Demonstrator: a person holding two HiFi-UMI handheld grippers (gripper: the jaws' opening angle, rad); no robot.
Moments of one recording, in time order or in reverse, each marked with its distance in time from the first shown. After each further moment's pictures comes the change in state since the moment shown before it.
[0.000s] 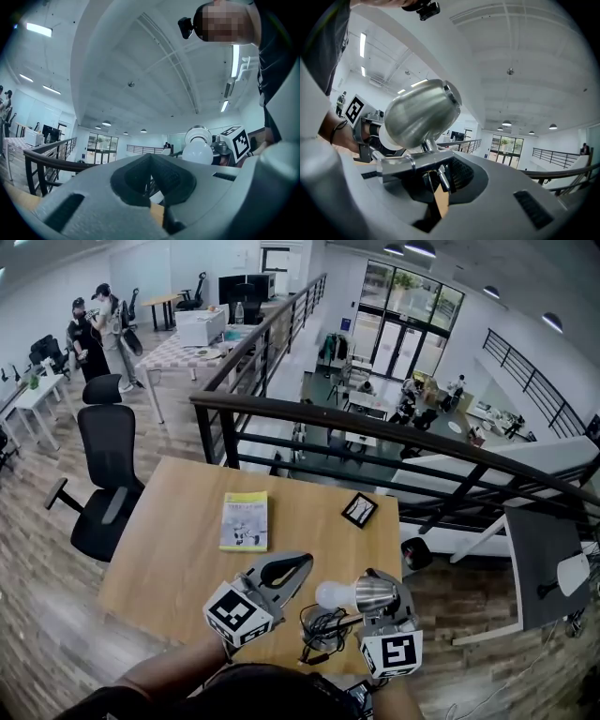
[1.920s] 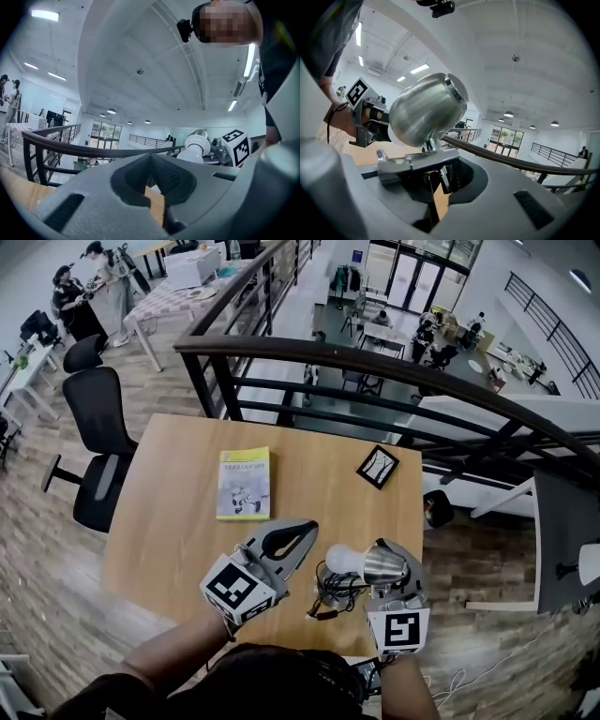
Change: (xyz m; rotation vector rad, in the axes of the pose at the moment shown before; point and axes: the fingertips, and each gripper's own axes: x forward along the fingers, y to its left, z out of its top) left arm 0.070 0.093 -0.082 -0.094 0.112 0.031; right arm 0.104 -0.044 -0.102 -0.022 0.179 0.004
